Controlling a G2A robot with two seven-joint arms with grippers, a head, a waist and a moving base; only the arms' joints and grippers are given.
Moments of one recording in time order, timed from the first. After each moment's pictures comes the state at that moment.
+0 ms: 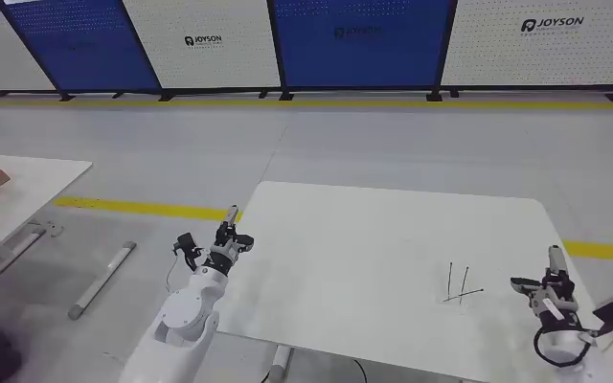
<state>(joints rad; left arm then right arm) 1.73 -1.15 -1.60 -1.80 -0.42 0.00 0.00 -1.72 -1.15 1.63 -1.81 0.41 0.01 0.06</state>
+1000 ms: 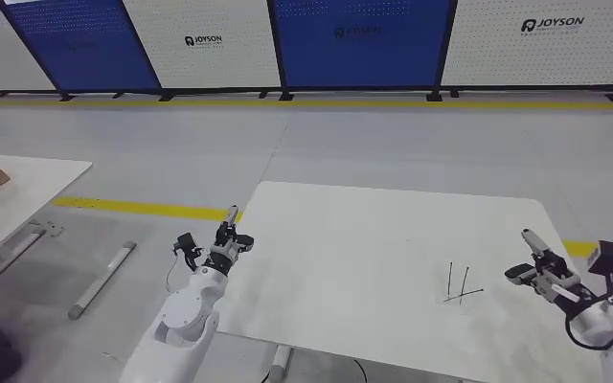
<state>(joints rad) 1.73 -1.15 -1.60 -1.80 -0.42 0.00 0.00 -1.50 -1.08 1.75 -1.68 0.26 0.18 0.78</state>
